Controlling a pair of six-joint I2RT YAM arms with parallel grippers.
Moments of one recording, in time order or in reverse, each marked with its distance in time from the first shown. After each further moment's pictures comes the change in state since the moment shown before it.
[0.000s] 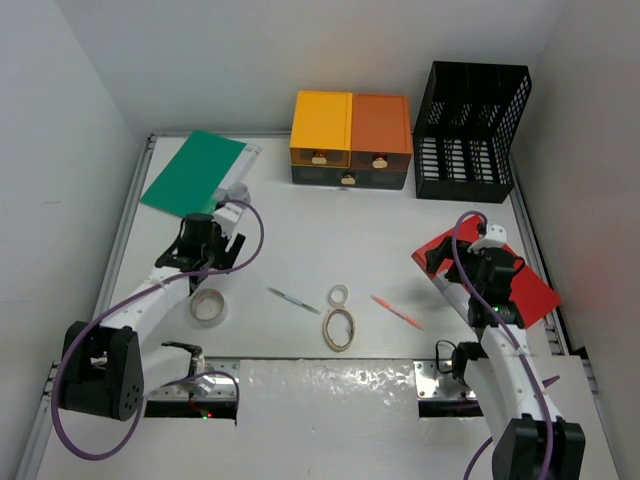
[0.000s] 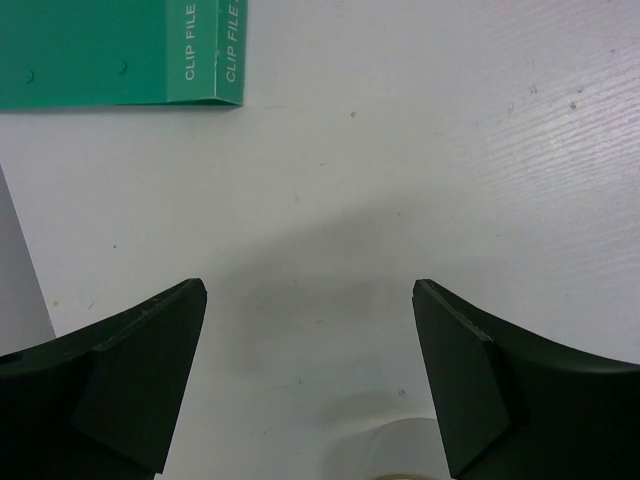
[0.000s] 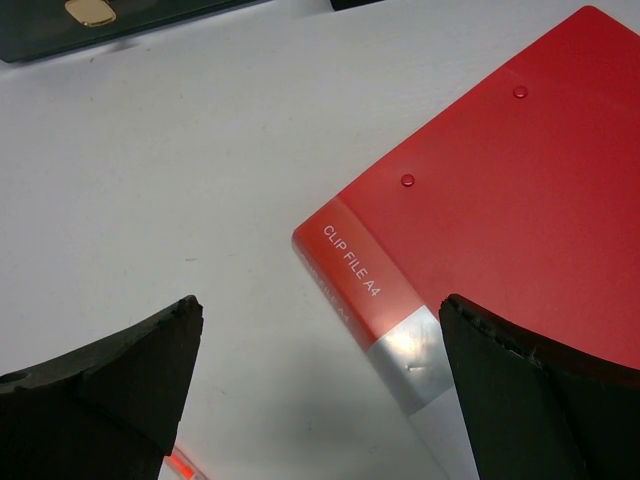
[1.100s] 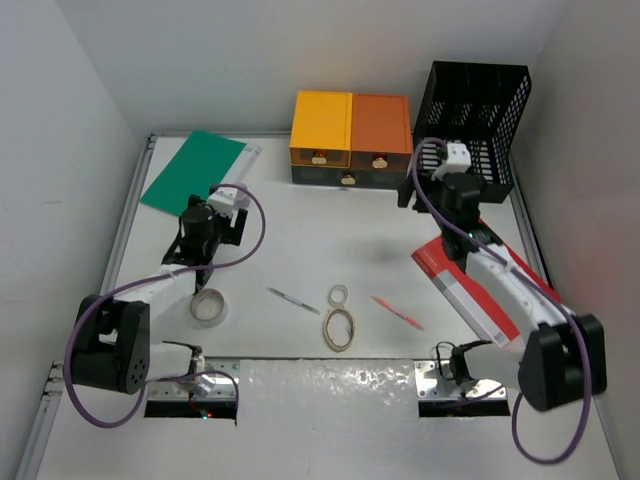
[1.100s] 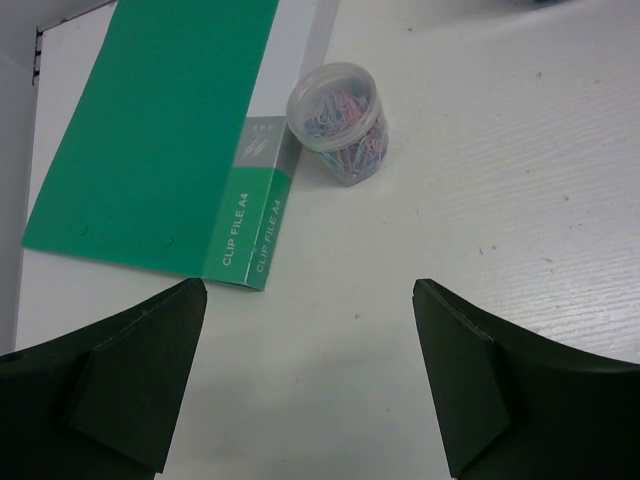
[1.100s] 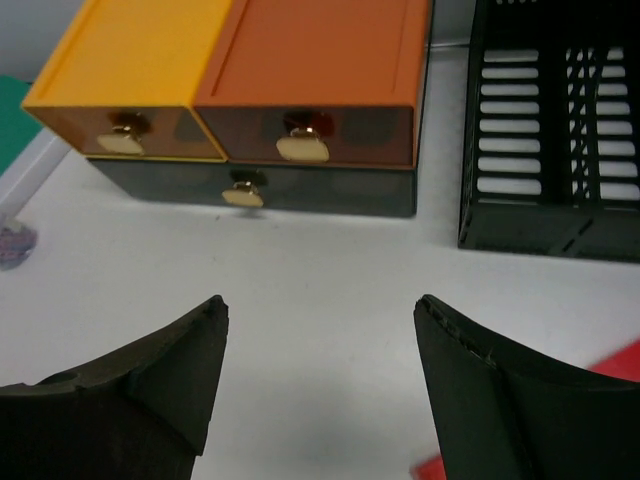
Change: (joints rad) left arm 0.011 0.131 -0.057 0.563 0.068 -0.099; right arm 0.333 0.498 0.520 0.134 0.247 -0.012
